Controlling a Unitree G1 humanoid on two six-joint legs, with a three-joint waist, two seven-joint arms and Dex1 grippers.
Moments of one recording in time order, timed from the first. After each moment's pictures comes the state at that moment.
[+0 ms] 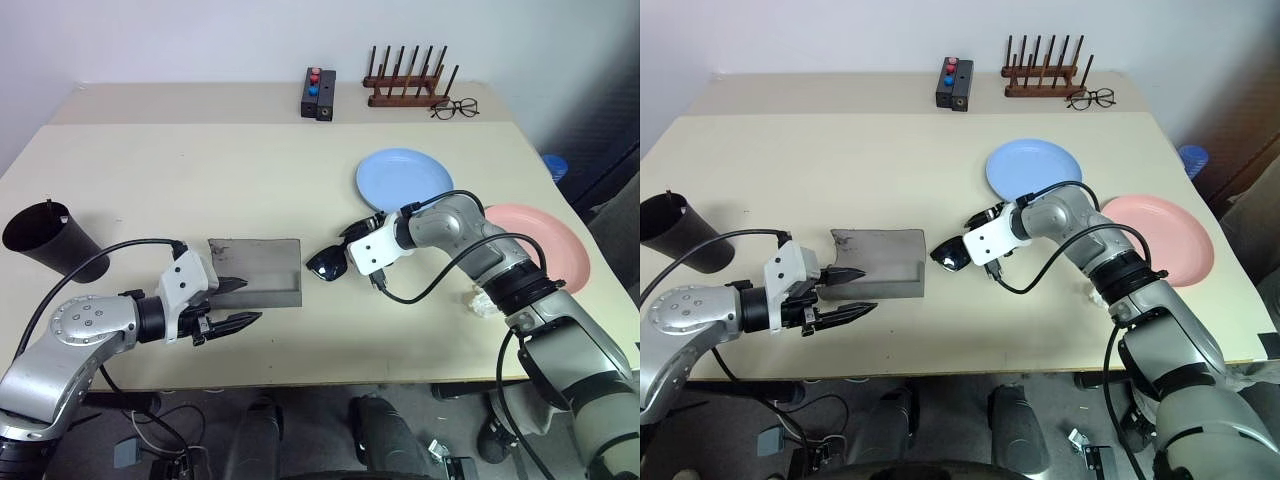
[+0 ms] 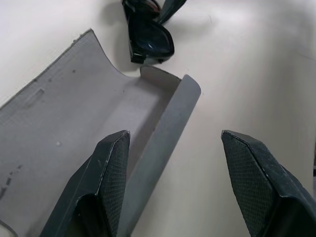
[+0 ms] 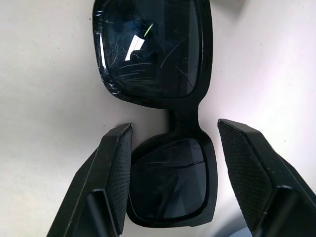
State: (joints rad) left arm 0.02 0.87 0.13 -0.54 -0.49 0.58 -0.91; right arm -0.89 -0.59 0.52 0.42 -0.44 -0.36 1.01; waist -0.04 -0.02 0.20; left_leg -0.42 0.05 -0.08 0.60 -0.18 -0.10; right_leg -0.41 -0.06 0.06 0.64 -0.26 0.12
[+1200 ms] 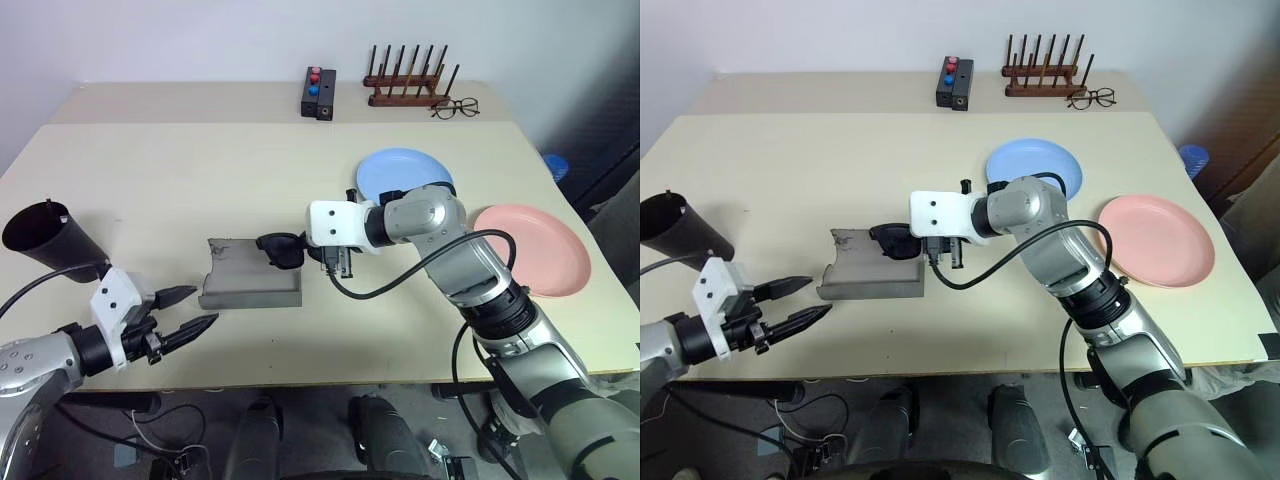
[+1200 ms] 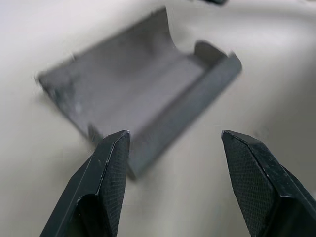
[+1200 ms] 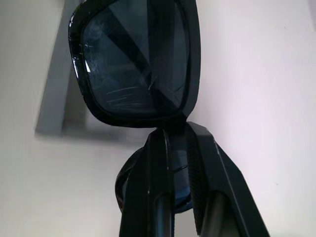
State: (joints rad) left arm 0.36 0.78 0.47 -0.56 -0.55 0.49 -0.92; right arm -0.85 -0.39 0.45 -0.21 -0.25 0.60 1.13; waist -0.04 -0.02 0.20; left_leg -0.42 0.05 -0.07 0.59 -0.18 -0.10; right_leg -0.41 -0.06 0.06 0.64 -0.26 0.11
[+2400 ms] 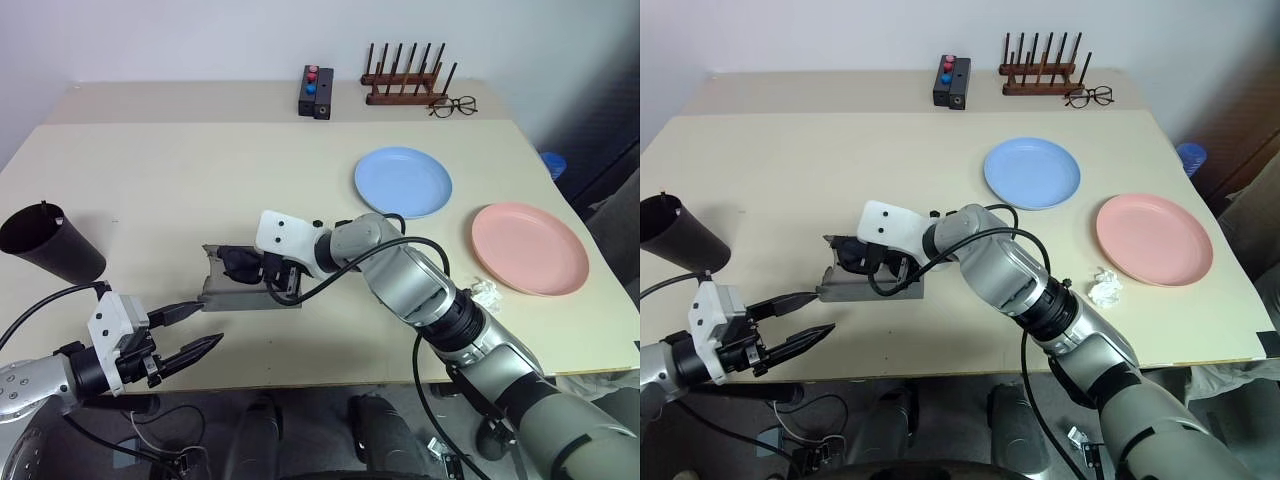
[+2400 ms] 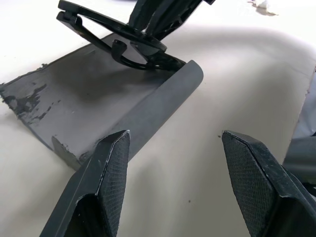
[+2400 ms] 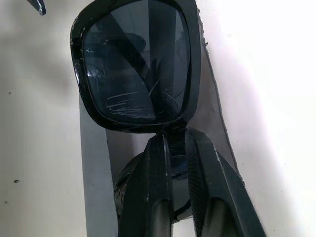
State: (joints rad) left arm 0.42 0.74 0.45 -0.54 -0.57 0.34 -0.99; right arm -0.88 -0.23 0.61 -0.19 -0.10 1.01 0.88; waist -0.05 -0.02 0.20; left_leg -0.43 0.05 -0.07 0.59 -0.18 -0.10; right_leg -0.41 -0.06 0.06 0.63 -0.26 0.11
